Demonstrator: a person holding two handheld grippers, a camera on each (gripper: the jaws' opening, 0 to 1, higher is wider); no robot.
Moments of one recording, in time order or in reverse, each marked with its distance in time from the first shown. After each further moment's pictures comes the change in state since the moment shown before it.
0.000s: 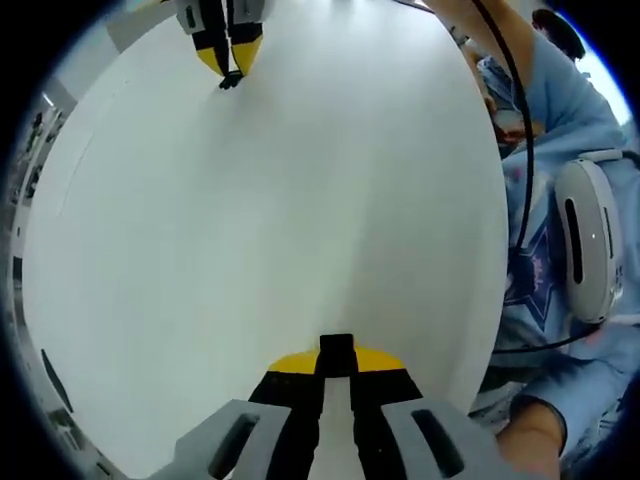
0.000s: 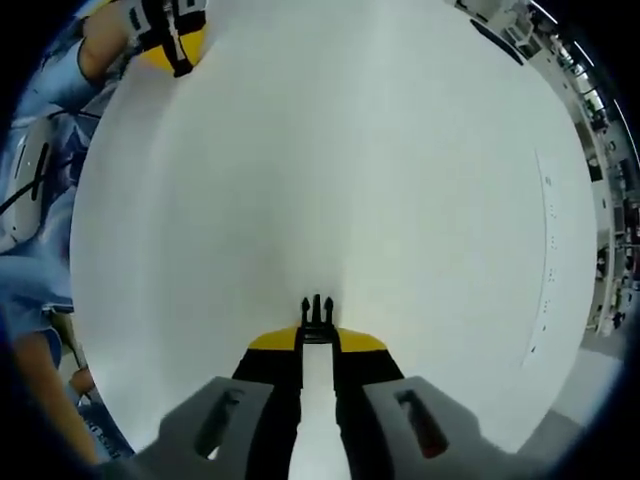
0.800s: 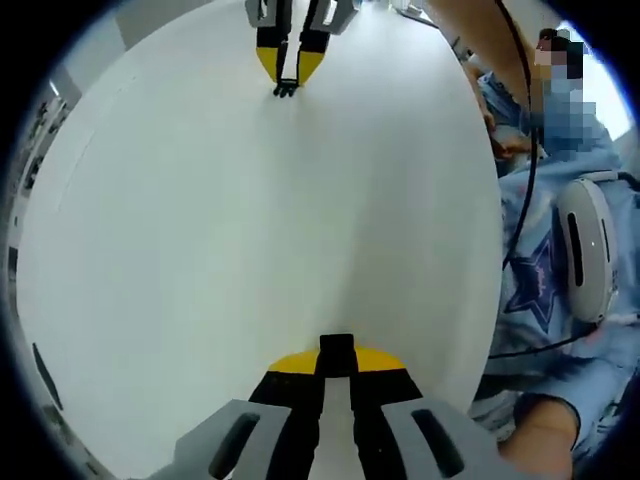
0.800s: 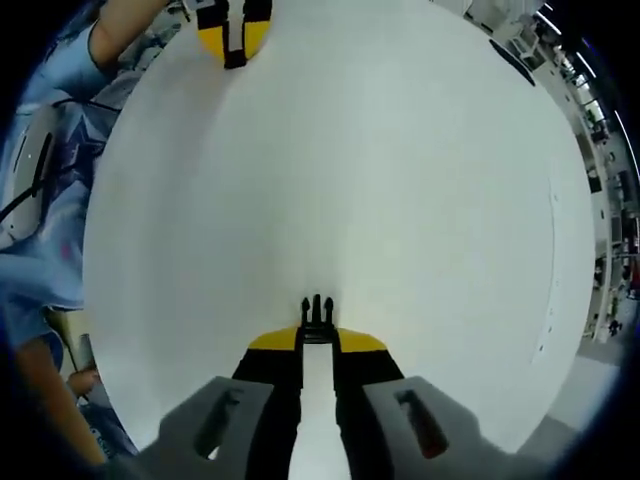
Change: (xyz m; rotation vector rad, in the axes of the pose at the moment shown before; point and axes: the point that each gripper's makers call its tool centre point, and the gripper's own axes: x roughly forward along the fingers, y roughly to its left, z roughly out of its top) left arm 0.004 -0.007 0.006 -0.010 -0.050 -0.028; right arm -0.002 0.061 0.003 -0.035 -0.016 -0.017
